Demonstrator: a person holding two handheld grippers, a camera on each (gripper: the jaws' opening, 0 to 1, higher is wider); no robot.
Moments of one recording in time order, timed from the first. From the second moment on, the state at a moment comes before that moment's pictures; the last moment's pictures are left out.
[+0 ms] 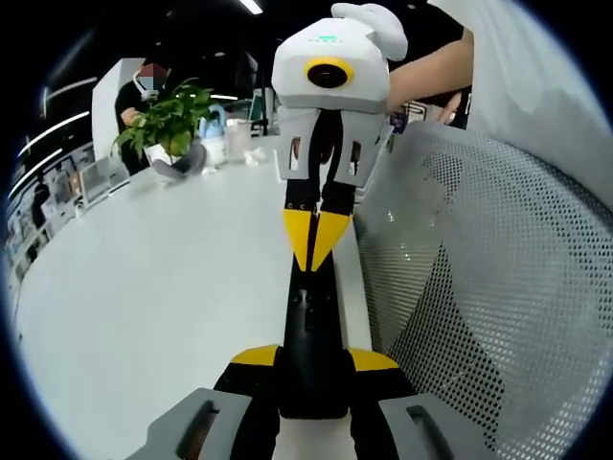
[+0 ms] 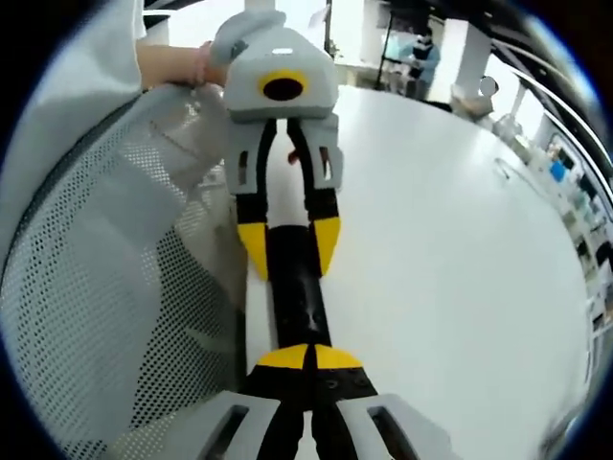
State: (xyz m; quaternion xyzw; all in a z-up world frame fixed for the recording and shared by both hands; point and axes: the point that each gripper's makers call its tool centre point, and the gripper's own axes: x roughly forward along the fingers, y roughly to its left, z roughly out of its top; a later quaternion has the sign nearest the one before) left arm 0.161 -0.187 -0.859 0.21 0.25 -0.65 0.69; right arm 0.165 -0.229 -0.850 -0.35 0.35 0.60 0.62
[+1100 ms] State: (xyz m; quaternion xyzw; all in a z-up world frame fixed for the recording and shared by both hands) left arm 0.161 -0.187 -0.859 0.22 0.24 -0.65 0.68; right arm 0.164 -0.229 -0.856 -0.42 0.36 0.61 0.57
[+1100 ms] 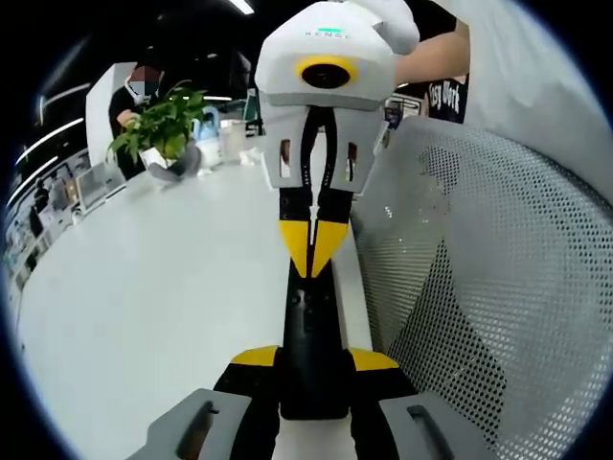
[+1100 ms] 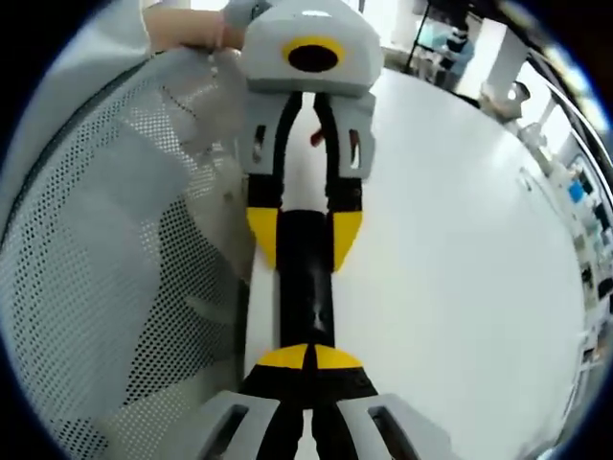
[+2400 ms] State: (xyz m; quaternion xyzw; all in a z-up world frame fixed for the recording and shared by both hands) left arm 0.162 -0.188 -0.859 0.22 0.24 -0.65 0.69; right arm 0.164 -0.218 -0.852 -0.35 0.36 0.62 0.60
